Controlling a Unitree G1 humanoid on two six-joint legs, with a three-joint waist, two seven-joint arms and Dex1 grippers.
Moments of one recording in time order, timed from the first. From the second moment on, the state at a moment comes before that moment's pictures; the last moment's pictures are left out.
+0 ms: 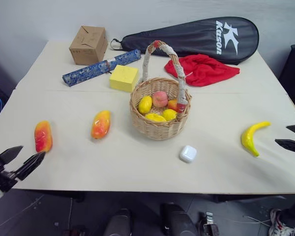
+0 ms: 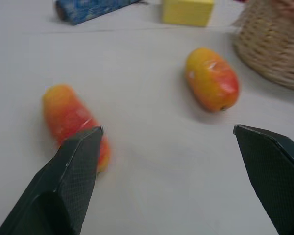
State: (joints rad) left arm 0.36 0.75 0.87 -0.44 -0.87 0.68 -0.65; right arm -0.26 -1.15 -0.44 0.53 0.48 0.26 1.45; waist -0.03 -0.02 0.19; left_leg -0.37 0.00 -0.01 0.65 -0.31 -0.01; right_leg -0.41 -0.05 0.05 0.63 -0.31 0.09
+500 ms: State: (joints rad) left arm -0.08 1.10 0.34 -0.57 -0.94 0.71 -1.04; right arm -0.09 -0.83 -0.20 -0.29 0.58 0.51 1.15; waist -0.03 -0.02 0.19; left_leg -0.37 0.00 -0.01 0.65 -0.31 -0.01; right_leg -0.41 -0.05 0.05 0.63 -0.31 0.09
